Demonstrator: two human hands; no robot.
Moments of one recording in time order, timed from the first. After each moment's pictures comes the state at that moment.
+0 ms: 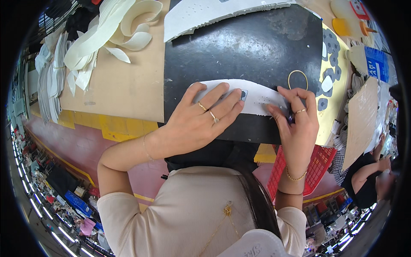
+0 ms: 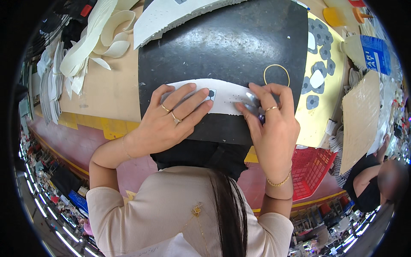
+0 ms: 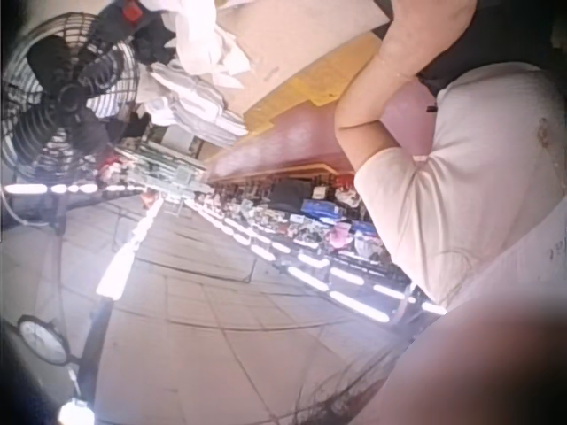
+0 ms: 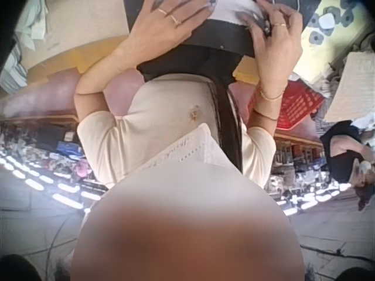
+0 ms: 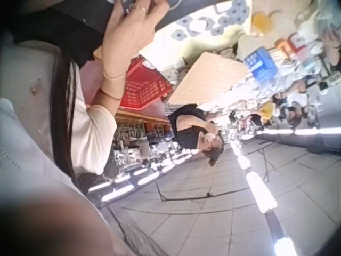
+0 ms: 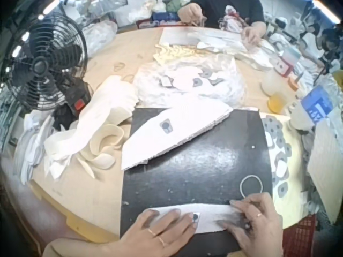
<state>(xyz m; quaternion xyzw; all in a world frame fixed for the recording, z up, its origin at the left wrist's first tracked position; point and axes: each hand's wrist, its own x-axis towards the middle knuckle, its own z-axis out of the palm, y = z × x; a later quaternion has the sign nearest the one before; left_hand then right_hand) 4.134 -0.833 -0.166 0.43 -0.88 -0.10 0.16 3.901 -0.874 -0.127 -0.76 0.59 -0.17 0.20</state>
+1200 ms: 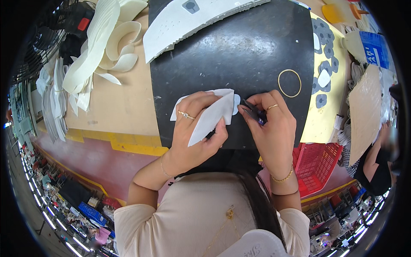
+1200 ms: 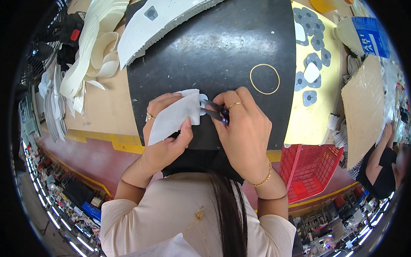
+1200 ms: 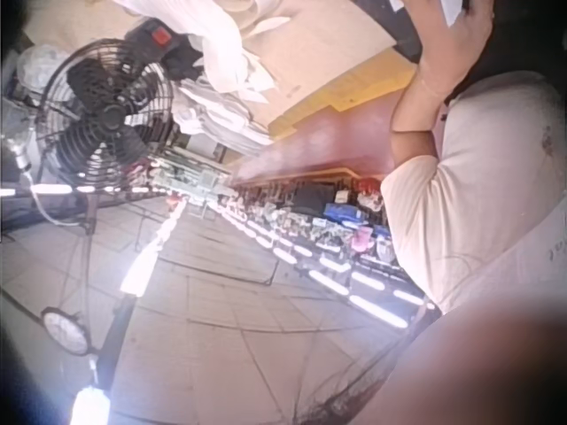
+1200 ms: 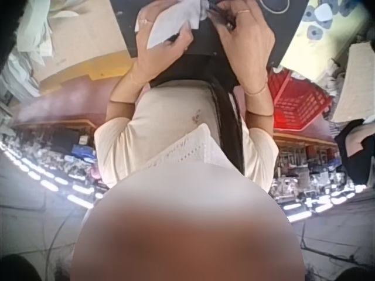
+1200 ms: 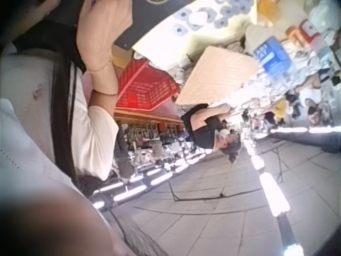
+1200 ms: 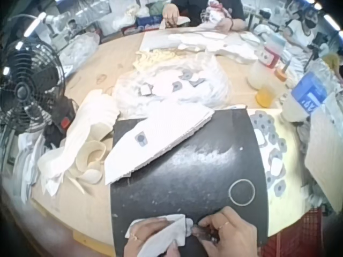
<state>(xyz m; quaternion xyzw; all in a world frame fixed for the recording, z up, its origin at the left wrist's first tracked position) 4.101 -0.835 -0.168 0.56 -0.68 -0.24 0.40 3.930 -0.874 -0.134 -0.69 0.62 -0.18 0.33</state>
